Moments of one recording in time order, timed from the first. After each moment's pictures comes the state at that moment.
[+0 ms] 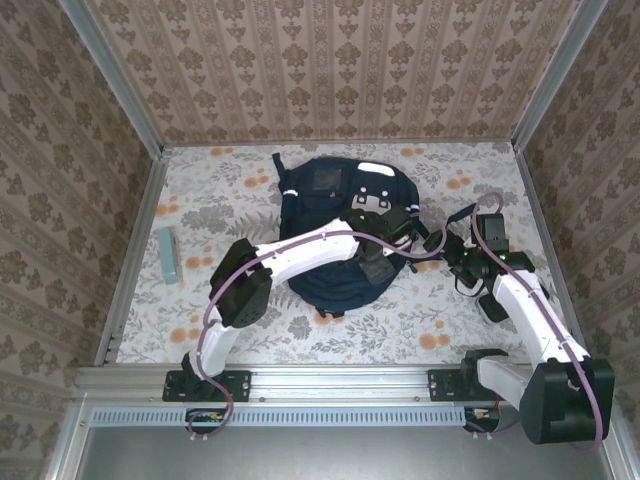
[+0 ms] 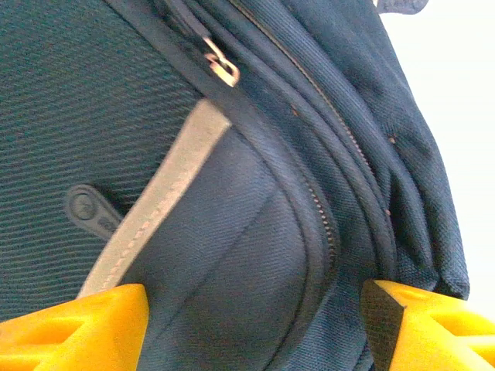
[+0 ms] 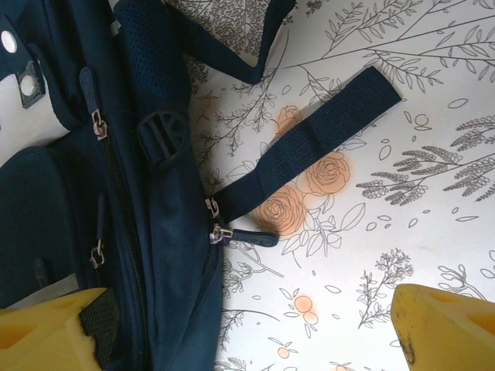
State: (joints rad) left arm -1.09 2.11 1.83 -0.99 -0.17 0.05; right arm -0.01 1.06 0.71 -0.61 -0.21 0.74
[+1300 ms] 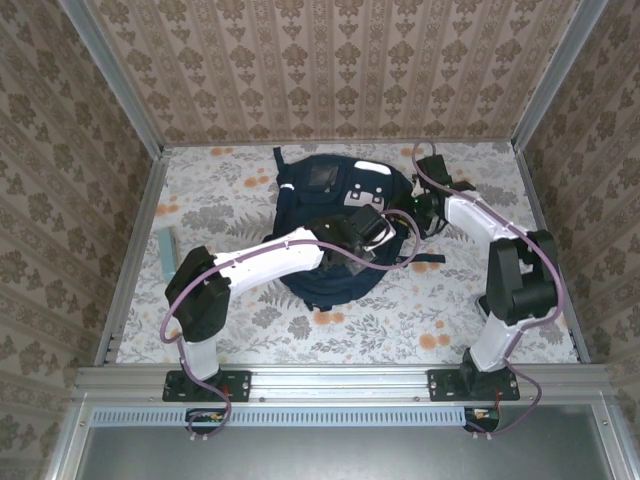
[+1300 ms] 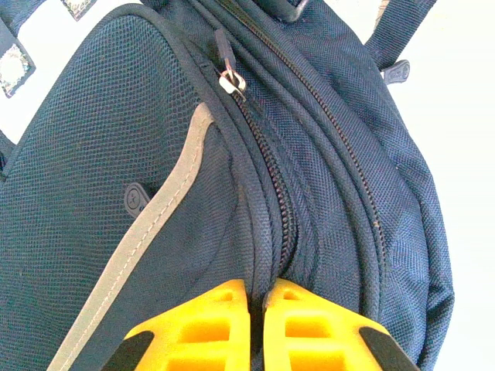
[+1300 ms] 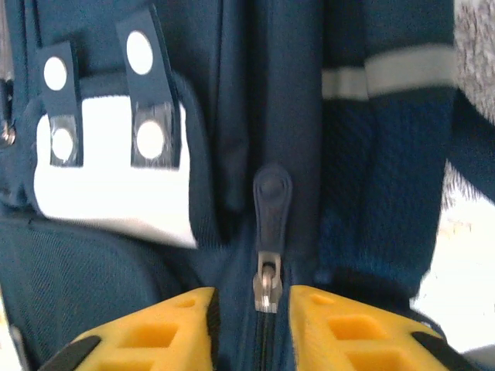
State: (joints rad) left arm -1.05 1.84 1.49 -0.68 -0.24 0.10; right arm 0.17 1.78 1.30 -0.56 -0.27 0.64
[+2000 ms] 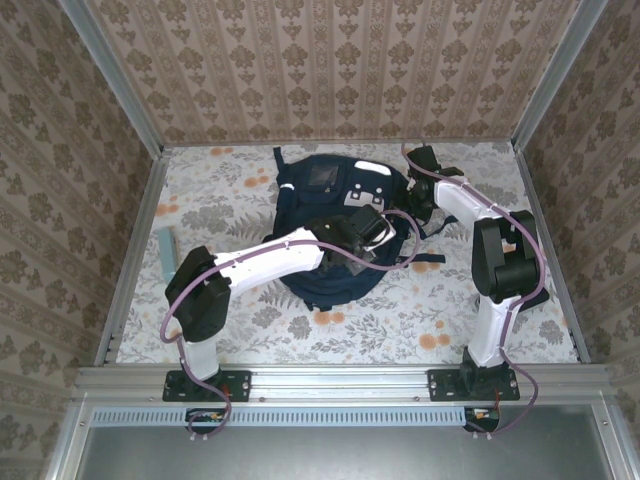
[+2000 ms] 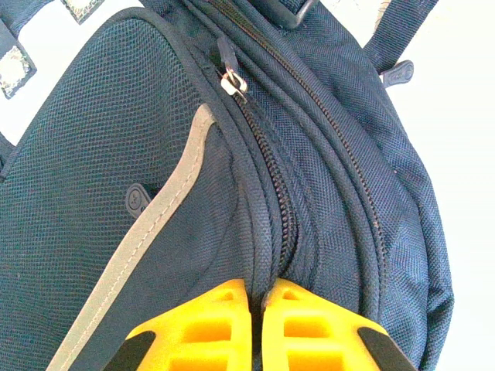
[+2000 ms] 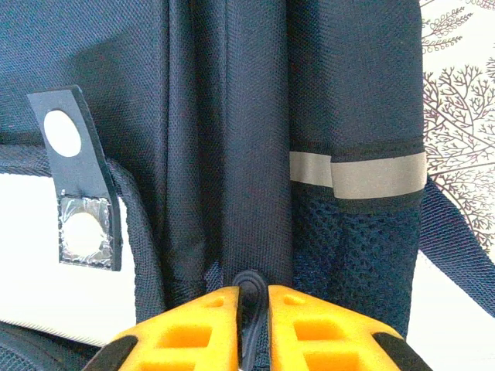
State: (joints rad) left arm -1.05 1.84 1.49 -0.67 -0.24 0.09; right arm 0.17 1.93 1.46 -0.66 -0.18 0.58
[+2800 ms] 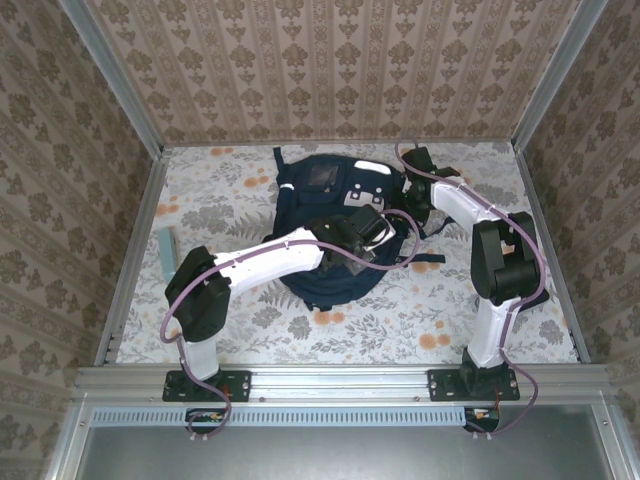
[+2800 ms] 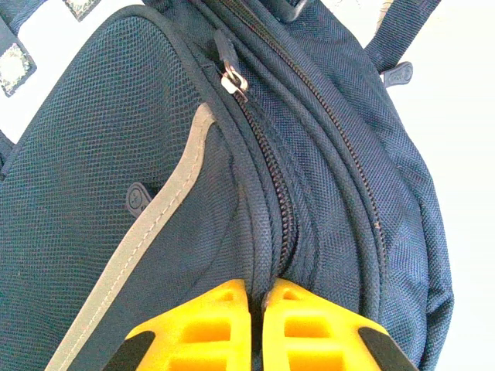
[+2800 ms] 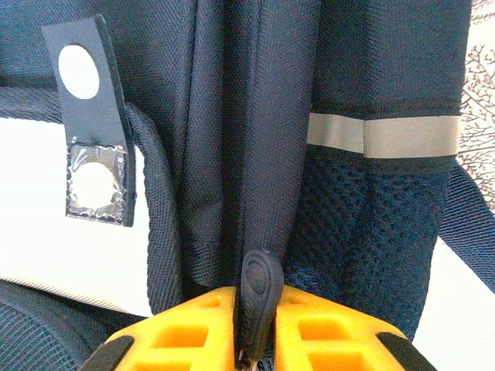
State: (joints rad) left arm -1.05 1.84 1.48 -0.67 -0.24 0.09; right arm 0.20 1.92 1.46 -0.70 -0.16 0.53
